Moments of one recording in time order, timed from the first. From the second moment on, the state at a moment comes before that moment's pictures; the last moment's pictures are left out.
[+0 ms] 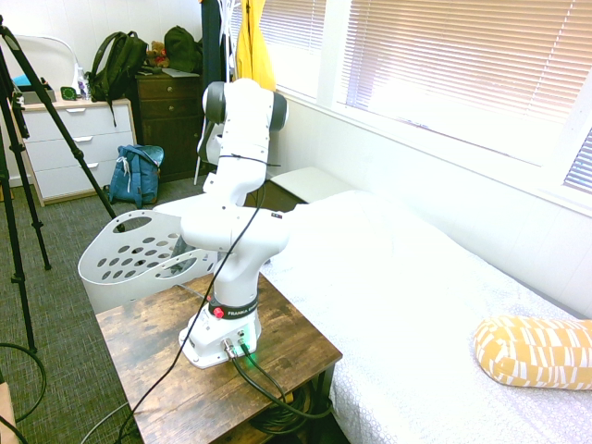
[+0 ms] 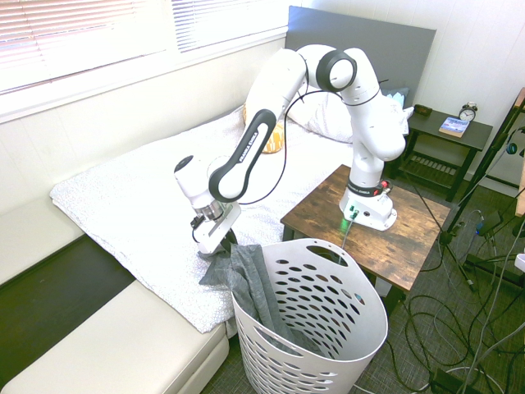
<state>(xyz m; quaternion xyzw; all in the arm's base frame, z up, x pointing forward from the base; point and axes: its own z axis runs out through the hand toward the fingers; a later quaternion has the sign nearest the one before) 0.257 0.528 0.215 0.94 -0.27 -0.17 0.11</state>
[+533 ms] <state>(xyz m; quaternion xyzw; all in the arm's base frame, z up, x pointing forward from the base) 0.068 0.501 0.322 0.97 -0.20 -0.08 0.09</state>
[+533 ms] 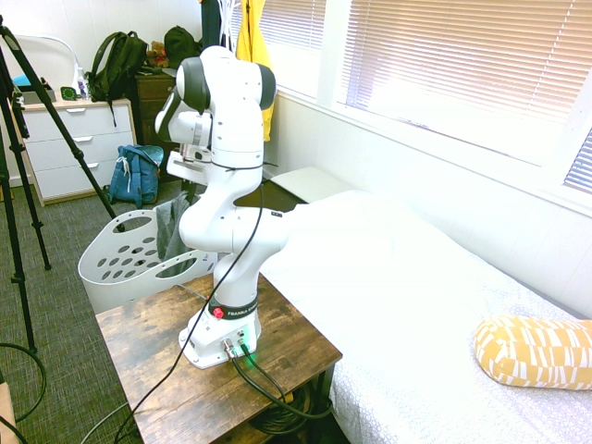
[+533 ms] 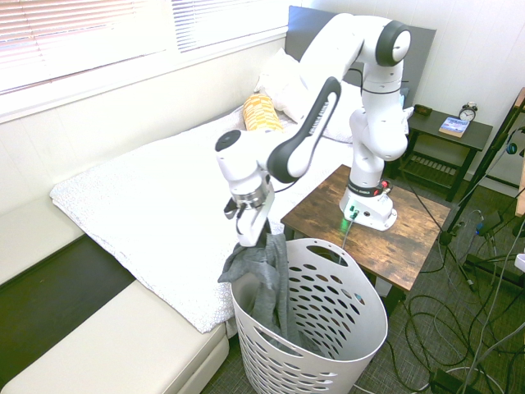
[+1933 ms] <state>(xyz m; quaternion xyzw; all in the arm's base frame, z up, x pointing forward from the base) 0.054 0.464 0.279 0.99 -0.16 -0.03 0.05</state>
